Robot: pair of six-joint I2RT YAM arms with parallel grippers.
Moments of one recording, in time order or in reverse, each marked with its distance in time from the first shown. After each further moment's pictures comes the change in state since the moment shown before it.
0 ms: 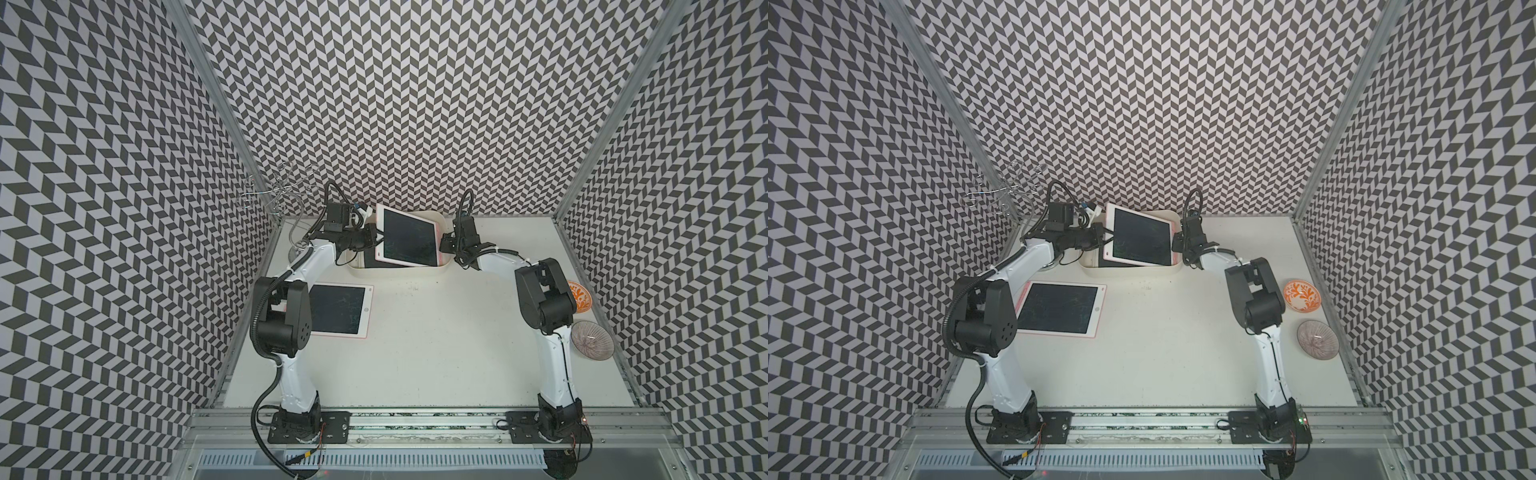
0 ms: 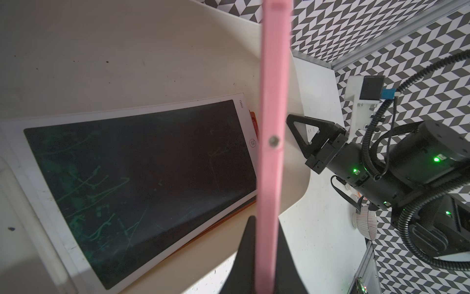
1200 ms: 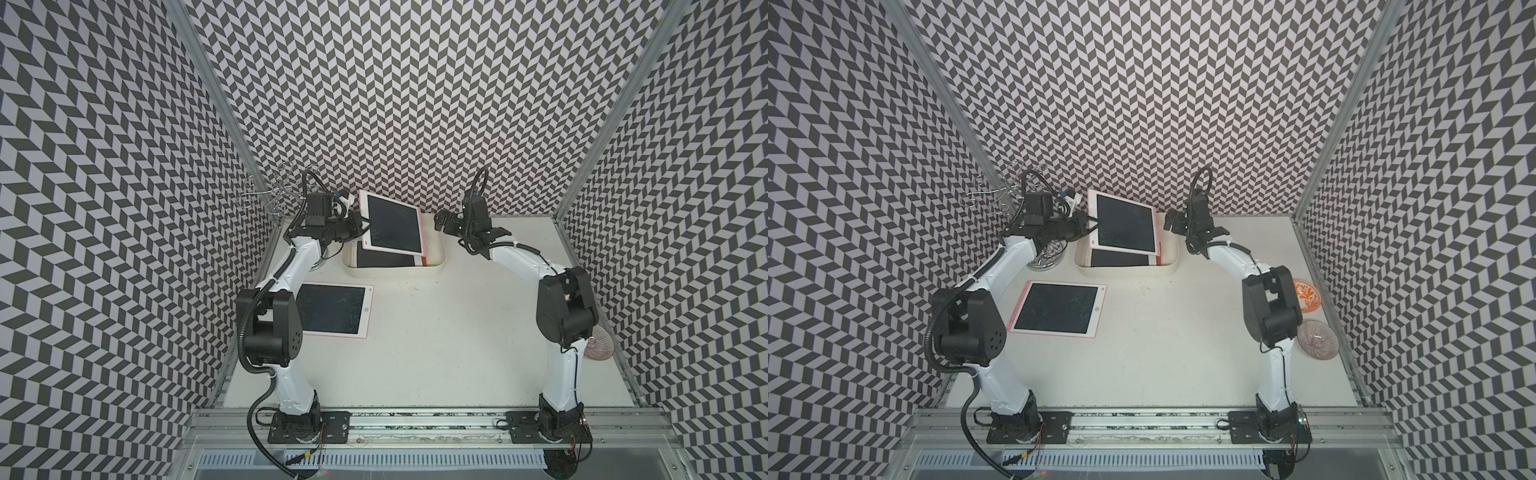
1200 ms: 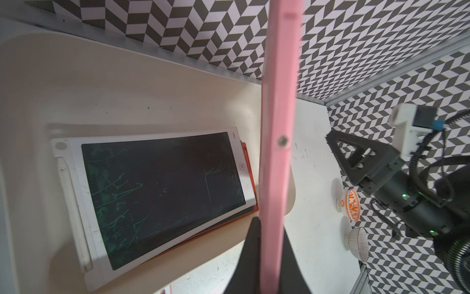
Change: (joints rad) left arm 0.074 -0.099 0.027 -0.013 0.030 -0.079; right arm -0.009 -0.237 0.049 -0.126 -0.010 0.076
